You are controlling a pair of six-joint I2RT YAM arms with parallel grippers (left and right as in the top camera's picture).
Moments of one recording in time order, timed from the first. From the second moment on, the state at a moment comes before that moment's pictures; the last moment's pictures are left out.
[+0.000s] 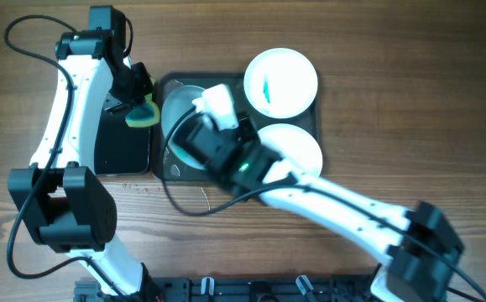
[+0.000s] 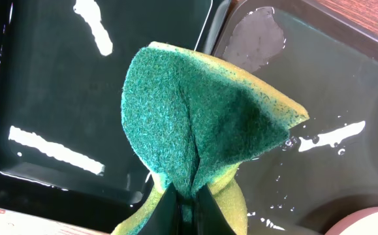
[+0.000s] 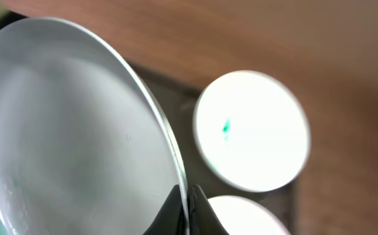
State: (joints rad) left arm 0.00 1.89 1.71 -1.20 0.00 -0.38; right arm 0.98 1.73 1.40 -0.58 0.67 0.39
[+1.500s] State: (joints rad) left arm -0.10 1.89 1.71 -1.15 0.00 -0.38; right arm -0.26 1.80 1.09 -0.67 -0.11 0.45
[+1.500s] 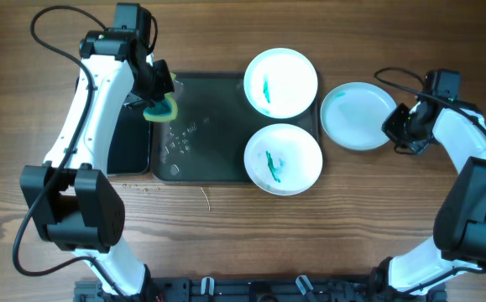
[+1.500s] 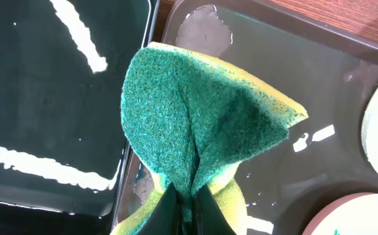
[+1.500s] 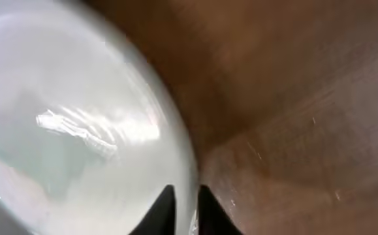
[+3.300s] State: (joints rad) left arm -0.13 1.89 1.71 -1.14 0.00 -0.38; right arm 0.13 1.64 0.87 -0.61 -0.37 0.29
